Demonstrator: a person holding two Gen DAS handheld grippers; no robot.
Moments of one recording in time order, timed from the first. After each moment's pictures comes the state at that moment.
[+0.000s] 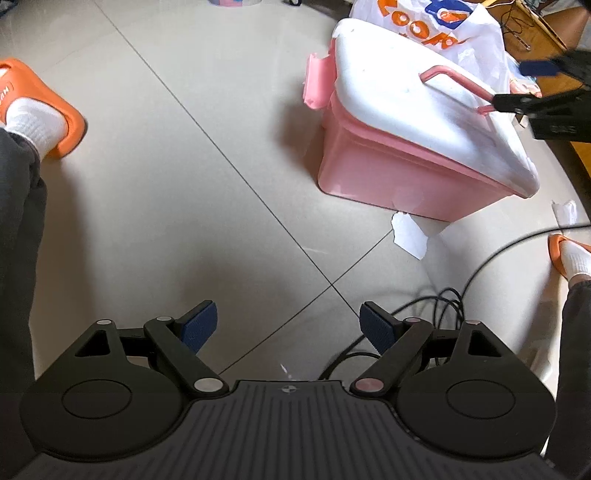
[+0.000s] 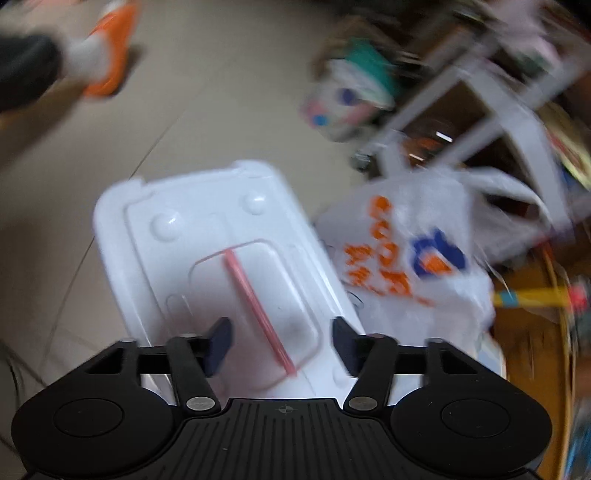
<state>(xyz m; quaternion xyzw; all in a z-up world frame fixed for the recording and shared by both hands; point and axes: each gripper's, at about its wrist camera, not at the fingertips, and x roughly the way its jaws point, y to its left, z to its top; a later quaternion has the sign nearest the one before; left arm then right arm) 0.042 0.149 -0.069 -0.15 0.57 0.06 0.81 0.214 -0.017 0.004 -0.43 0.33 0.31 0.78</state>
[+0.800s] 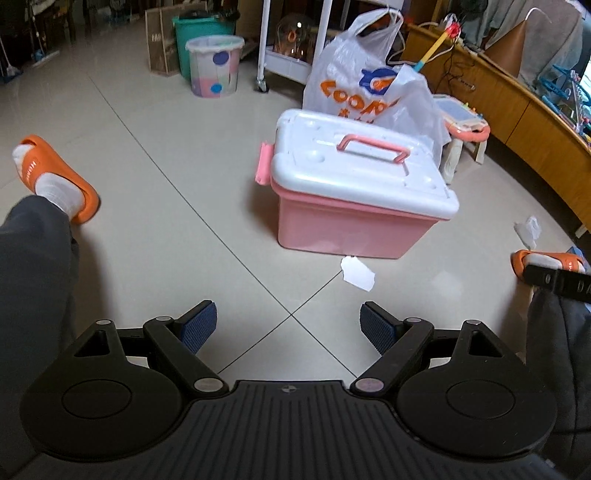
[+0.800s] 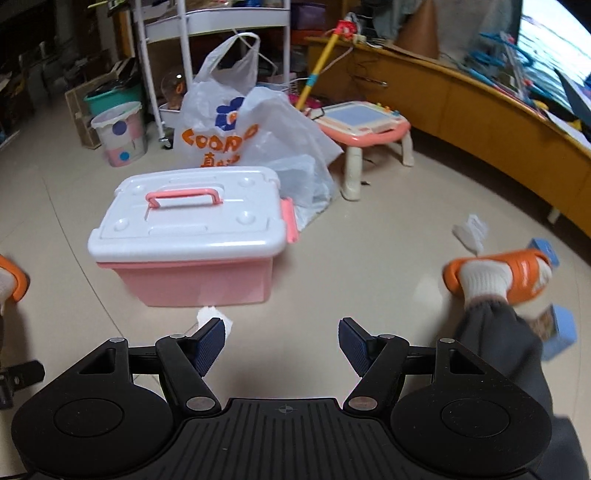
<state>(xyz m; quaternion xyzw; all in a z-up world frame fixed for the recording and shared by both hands) -0.027 0.088 0.016 -0.10 0.45 0.06 0.89 0.023 -0.174 0.046 -0.02 0.43 0.04 0.90</state>
